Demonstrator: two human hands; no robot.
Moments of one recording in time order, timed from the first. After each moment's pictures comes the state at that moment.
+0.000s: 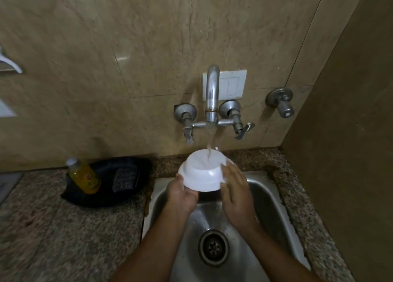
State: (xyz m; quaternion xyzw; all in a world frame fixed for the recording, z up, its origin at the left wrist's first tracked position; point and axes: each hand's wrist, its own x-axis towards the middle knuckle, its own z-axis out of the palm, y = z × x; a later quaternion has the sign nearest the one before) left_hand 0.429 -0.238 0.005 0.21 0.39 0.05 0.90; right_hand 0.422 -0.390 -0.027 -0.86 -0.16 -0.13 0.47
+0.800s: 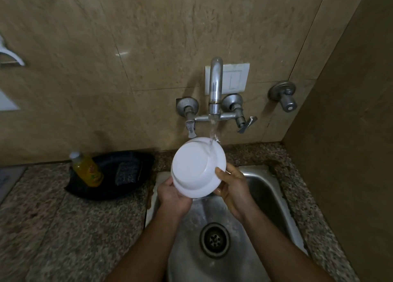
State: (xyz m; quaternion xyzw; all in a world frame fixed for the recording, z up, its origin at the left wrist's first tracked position) left_hand 0.404 -0.213 -0.022 0.19 0.36 0.03 0.91; right_hand 0.423 -0.370 0.011 -0.51 0.08 0.21 0.83
